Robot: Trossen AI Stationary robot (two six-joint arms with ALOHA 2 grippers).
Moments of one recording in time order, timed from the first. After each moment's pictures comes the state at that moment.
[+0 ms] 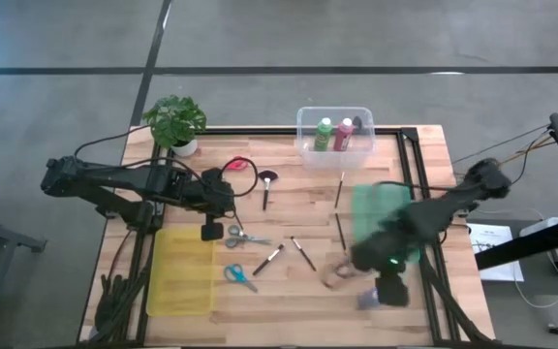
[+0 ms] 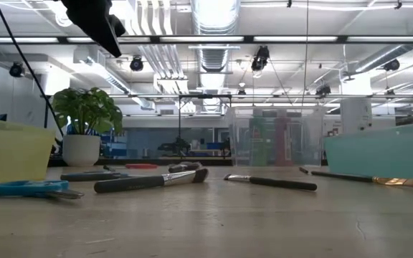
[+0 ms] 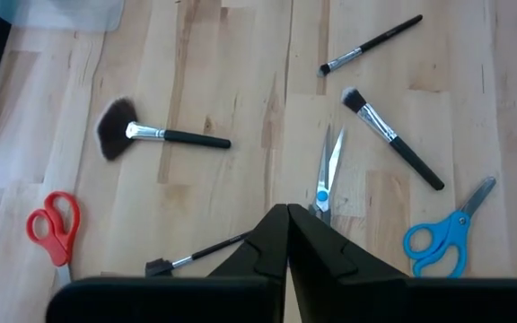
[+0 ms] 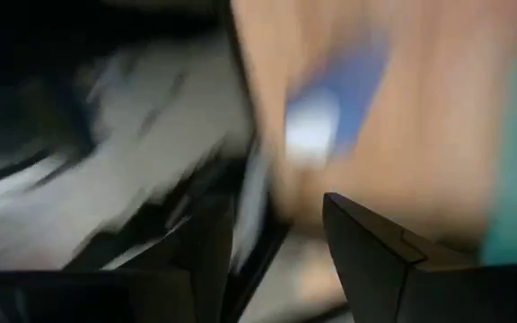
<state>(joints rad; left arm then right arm) -0.10 1.21 1.10 -0.91 -0.16 -0.13 0.53 1.52 1.57 -1.33 -0.45 0.78</state>
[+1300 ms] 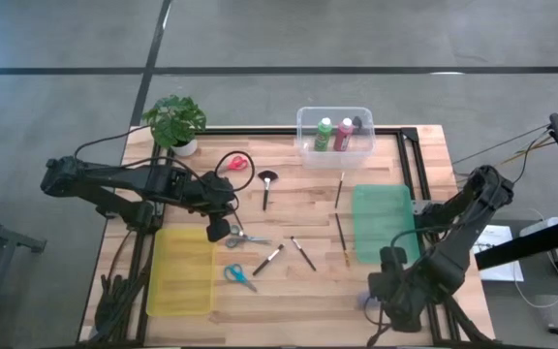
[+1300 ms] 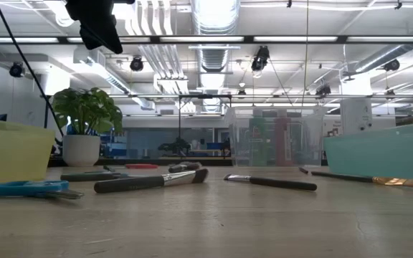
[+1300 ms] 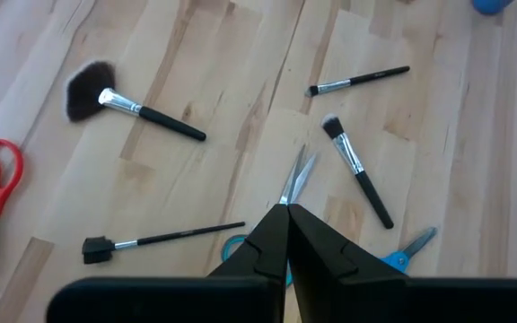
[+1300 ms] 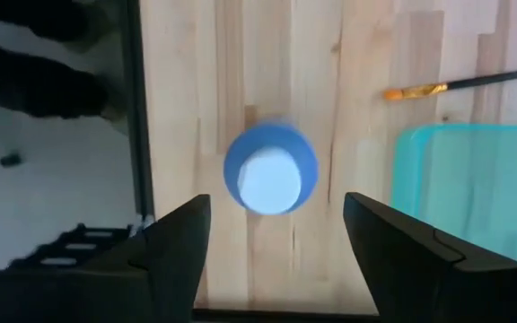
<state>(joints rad) -0.10 1.21 1.10 -0.89 -0.11 -0.40 0.85 1.56 1.48 -1.28 0.05 0.89</state>
